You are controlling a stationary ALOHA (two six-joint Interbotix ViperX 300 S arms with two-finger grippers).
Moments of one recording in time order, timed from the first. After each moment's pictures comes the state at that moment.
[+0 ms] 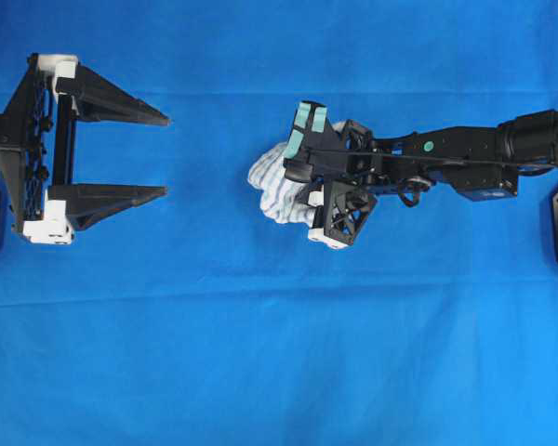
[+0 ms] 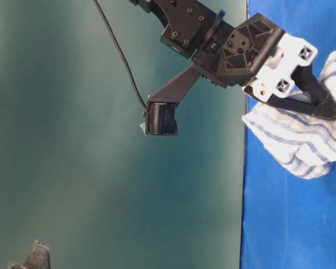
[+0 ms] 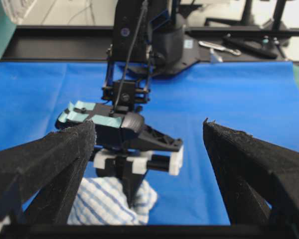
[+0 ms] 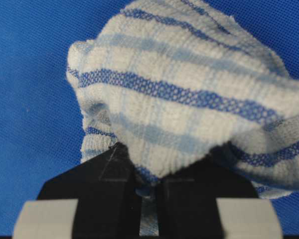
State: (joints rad) left arm 0.01 -0.67 0.92 -0.02 -0.26 0.03; right arm -0.12 0.17 0.60 0.05 0.17 0.10
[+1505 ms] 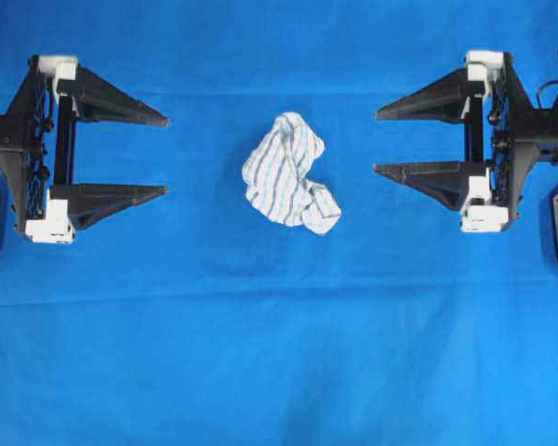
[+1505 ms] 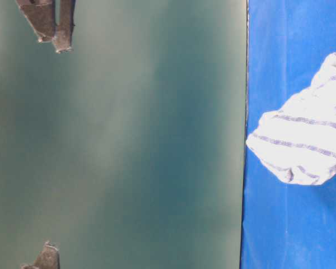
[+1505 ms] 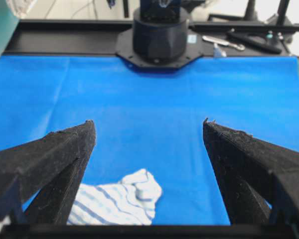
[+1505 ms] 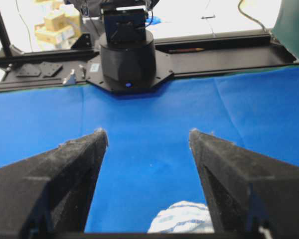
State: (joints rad) left arm 0.02 -0.67 0.94 -0.02 -0.27 0.03; right arm -0.08 -0.61 0.93 -0.05 -0.27 0.10
